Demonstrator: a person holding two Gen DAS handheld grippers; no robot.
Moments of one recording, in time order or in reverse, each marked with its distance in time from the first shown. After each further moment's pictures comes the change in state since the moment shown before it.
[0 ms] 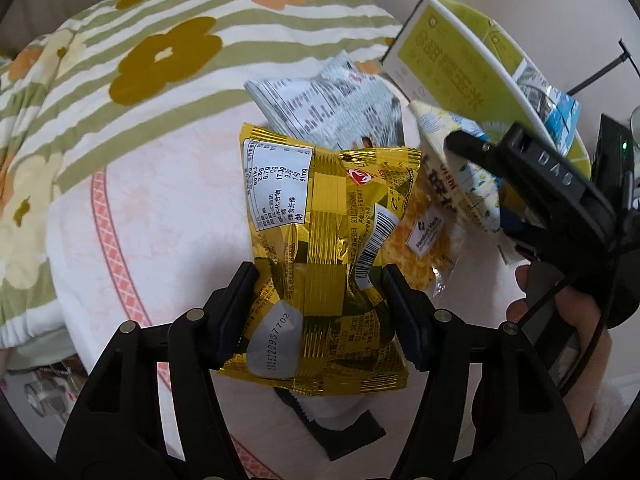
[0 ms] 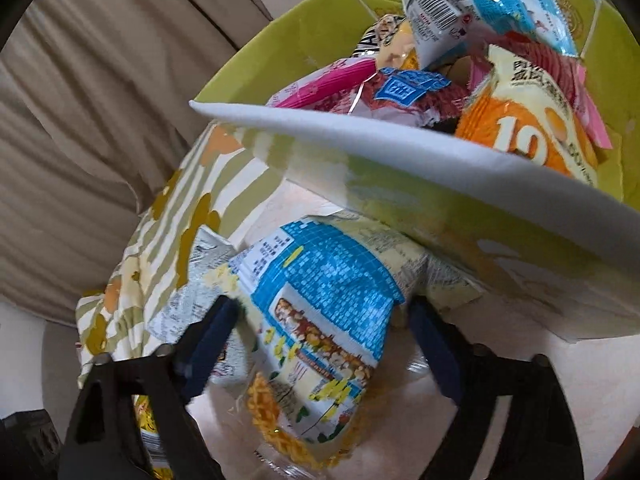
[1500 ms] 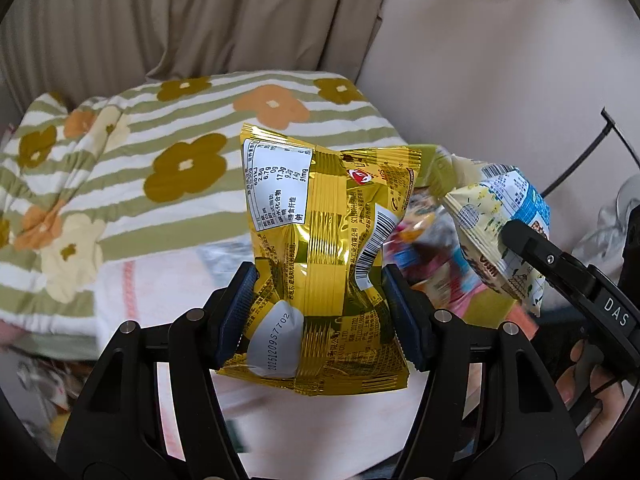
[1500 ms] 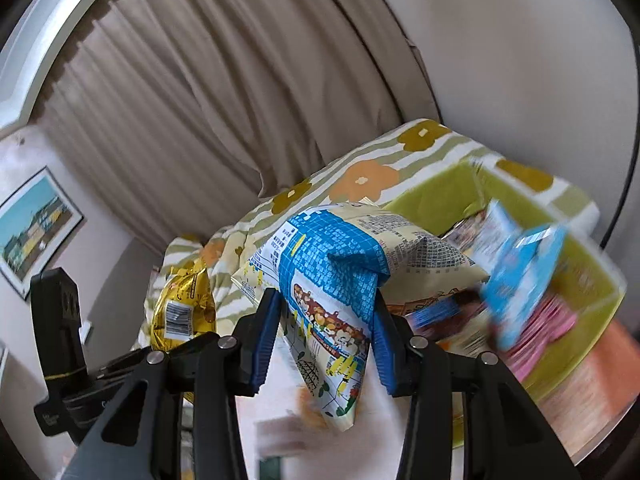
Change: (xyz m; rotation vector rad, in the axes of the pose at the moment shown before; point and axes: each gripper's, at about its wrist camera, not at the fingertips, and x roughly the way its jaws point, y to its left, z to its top) left arm -0.128 -0.173 0.058 -0.102 -0.338 0.138; right arm -0.176 -0.006 0.126 -0.461 -0.037 0.379
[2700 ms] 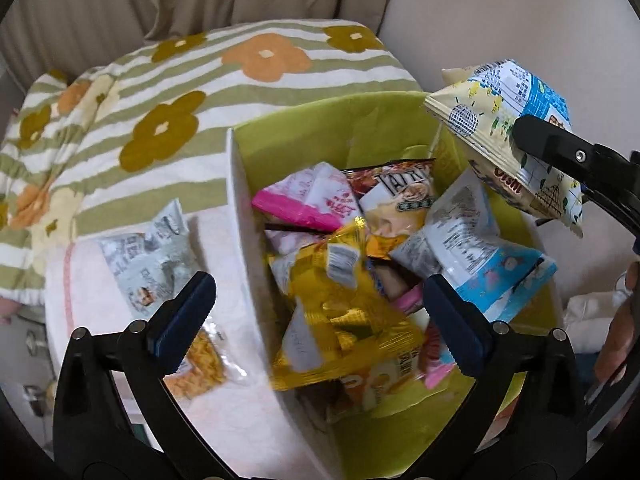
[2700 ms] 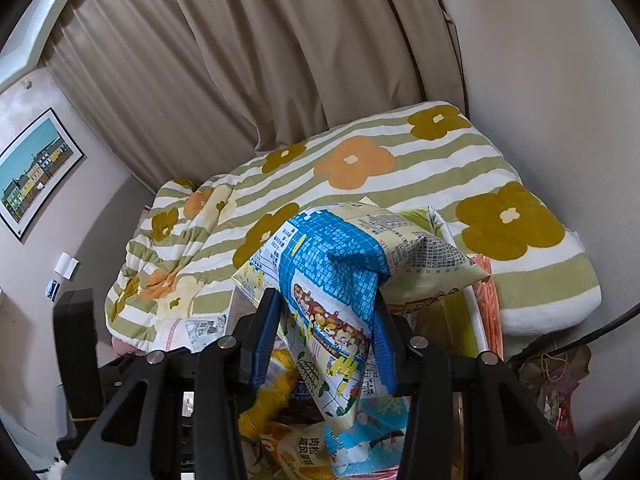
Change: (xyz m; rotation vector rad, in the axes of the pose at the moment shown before) left arm 0.146 -0.106 0.020 -0.031 0.180 0.157; right arm 0.068 -0.117 0.098 -0.172 0.205 0.041
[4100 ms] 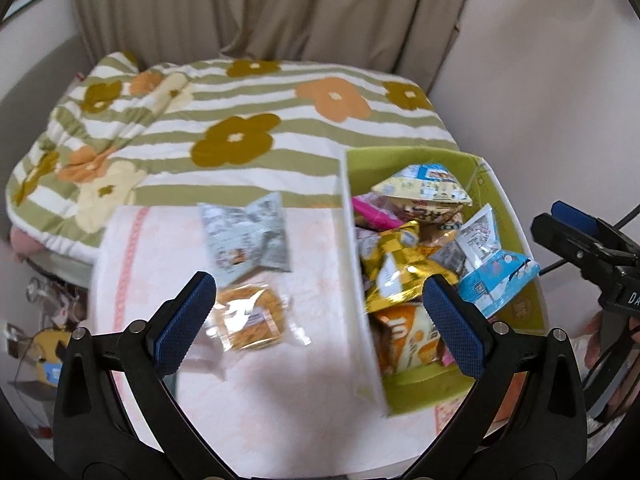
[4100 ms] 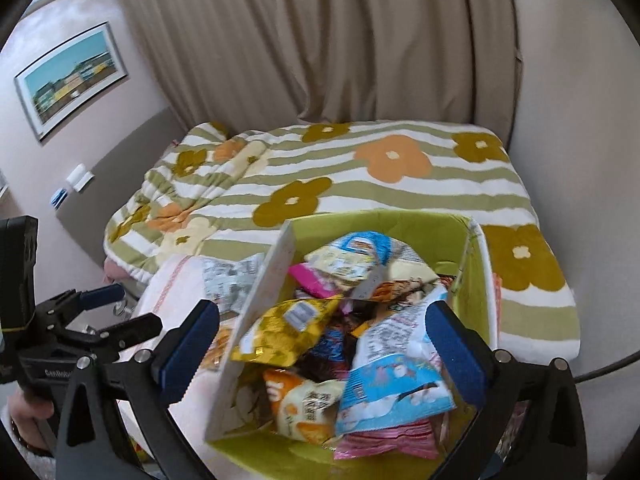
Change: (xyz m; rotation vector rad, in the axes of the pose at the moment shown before) left arm -0.111 0.063 -0.066 -0.210 -0.185 0.100; right arm -0.026 0.060 -0.027 -0.310 0.061 0.025
